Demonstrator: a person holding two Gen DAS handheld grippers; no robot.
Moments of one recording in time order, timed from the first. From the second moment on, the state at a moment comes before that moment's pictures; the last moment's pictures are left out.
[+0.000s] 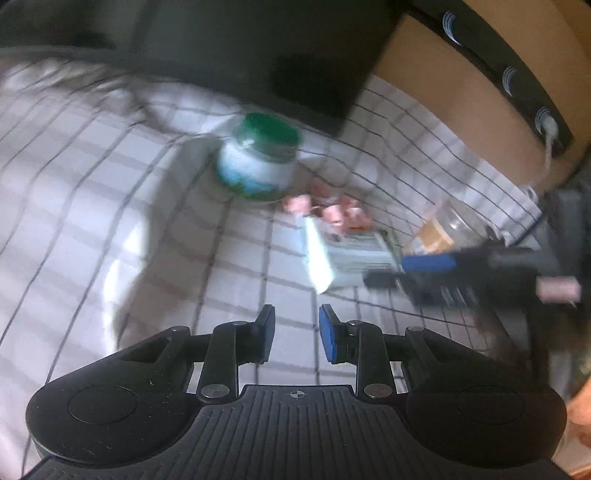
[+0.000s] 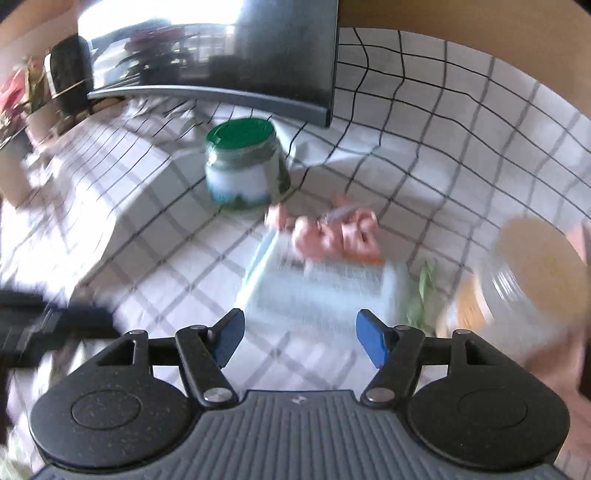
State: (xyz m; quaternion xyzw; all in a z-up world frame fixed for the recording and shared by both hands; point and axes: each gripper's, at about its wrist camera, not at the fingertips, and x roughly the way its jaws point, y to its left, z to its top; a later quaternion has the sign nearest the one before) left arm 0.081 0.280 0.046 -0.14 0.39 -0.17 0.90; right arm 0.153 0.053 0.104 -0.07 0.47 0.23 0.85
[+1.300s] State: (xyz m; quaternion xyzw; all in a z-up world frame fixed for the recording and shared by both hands) left arm 0.106 0.128 0.032 0.19 0.42 -0.29 0.84; right arm 0.089 -0.071 0.088 0.01 0.50 0.13 0.86
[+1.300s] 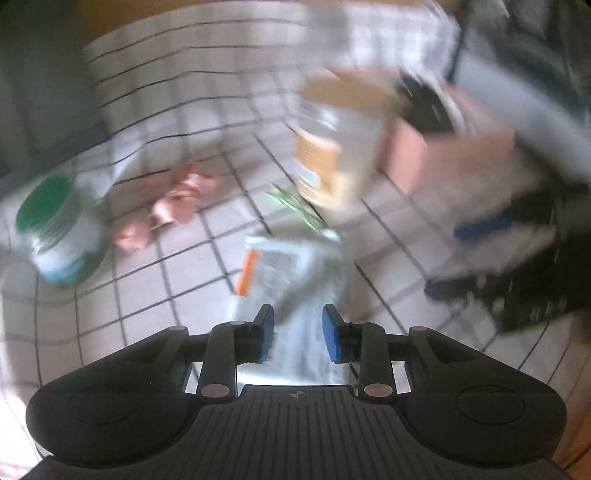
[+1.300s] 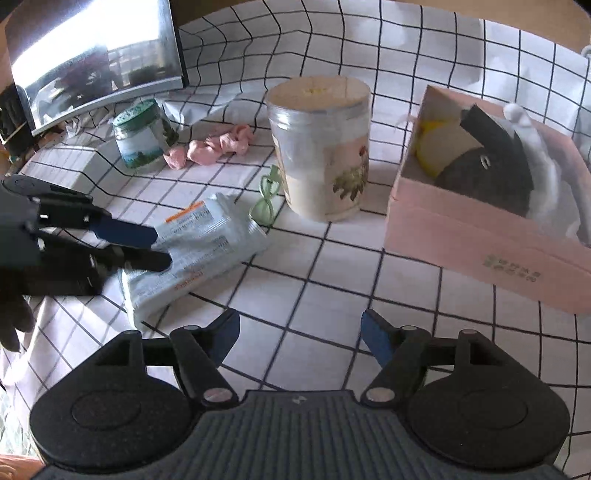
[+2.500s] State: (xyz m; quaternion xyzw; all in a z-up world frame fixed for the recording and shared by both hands) left arm 0.142 0.124 0.024 0.15 0.44 -0.28 0.84; right arm 0.050 -0.075 0.067 -0.02 0.48 0.08 0.88
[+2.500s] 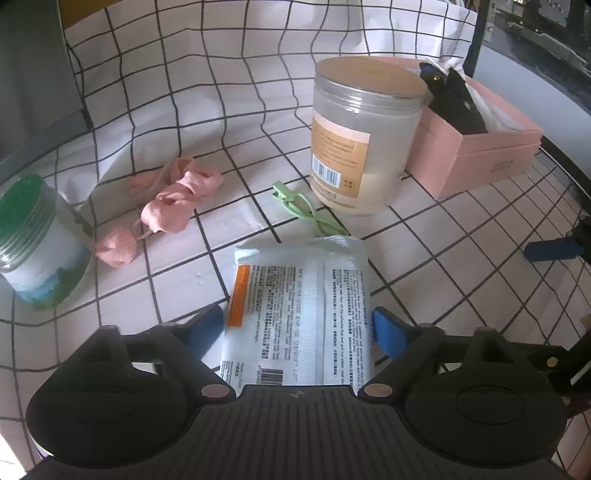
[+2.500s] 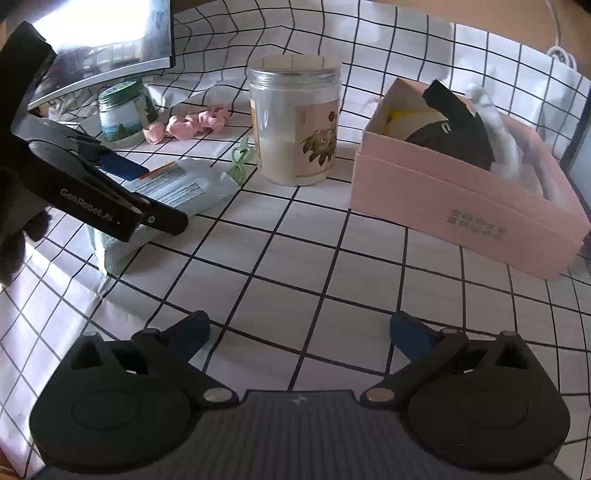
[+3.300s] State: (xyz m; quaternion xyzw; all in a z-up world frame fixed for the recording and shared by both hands) left arm 0.107 0.296 0.071 -0.10 0.41 -0.08 0.90; right arm 0.162 0.050 0.119 -0.07 0.41 0.20 0.89
